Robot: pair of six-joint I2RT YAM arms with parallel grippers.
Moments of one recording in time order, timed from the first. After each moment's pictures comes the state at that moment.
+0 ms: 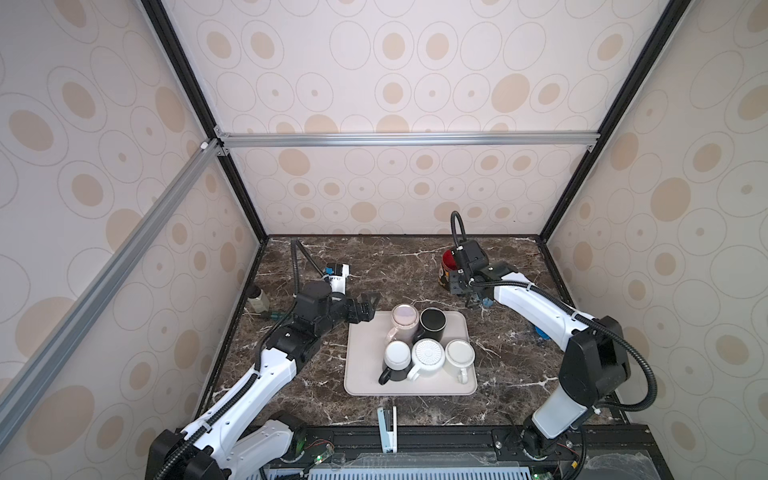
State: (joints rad) left arm -0.42 1.02 0.74 -0.13 0.18 -0.41; right arm 0.47 1.67 1.36 -0.66 0.31 0.33
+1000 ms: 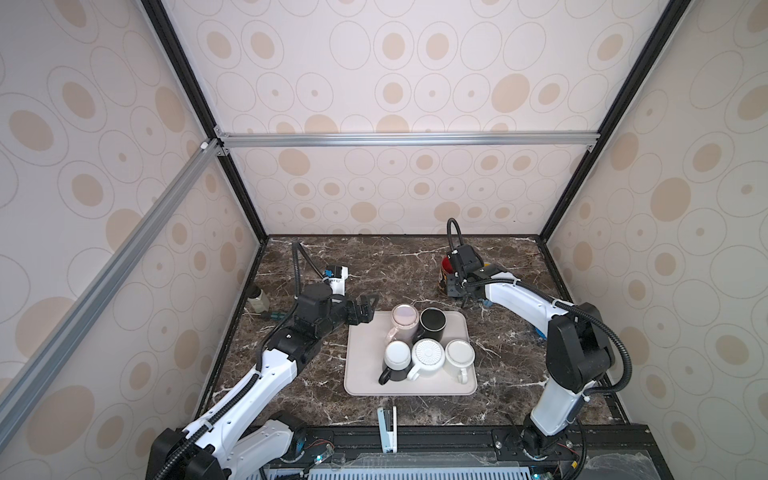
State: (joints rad) left arm -0.42 1.02 0.71 -0.12 0.15 -0.41; right arm 0.44 1.77 1.33 -0.57 0.31 0.36
